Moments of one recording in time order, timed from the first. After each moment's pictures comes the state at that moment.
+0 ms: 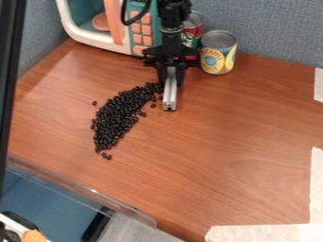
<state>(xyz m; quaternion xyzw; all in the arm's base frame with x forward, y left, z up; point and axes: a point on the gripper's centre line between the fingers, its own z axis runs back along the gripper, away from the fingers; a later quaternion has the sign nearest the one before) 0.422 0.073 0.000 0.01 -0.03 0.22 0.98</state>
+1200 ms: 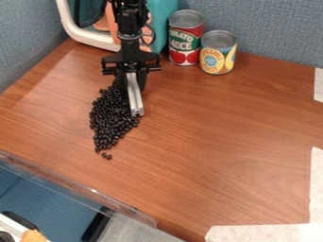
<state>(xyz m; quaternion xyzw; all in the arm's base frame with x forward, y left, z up) 0.378 0.124 0.009 0.04 -0.03 0.33 0.94</state>
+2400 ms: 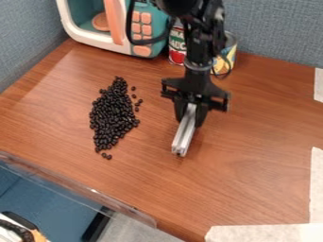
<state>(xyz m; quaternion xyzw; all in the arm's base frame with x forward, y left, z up) 0.341 -0.021 0.005 0.03 -0.01 0.06 1.00</state>
